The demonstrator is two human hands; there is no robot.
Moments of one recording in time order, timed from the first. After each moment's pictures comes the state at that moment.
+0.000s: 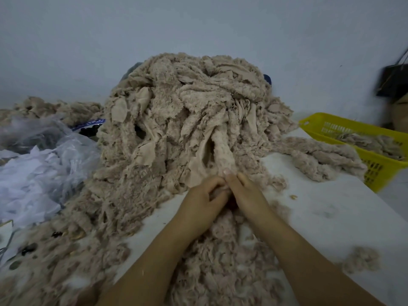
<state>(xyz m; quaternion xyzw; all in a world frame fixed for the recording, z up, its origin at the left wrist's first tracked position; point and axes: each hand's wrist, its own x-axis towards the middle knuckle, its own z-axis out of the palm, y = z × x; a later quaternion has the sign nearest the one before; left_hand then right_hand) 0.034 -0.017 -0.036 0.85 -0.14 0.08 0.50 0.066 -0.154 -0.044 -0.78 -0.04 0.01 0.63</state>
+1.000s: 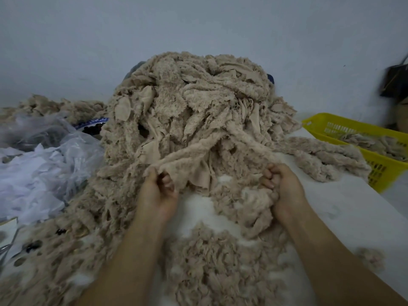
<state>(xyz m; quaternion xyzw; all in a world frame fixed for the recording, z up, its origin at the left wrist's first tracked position) 0.056 0.042 -0.023 0.23 0.17 0.09 0.95 0.083 -0.195 -0.024 -0.38 0.12 0.05 0.92</state>
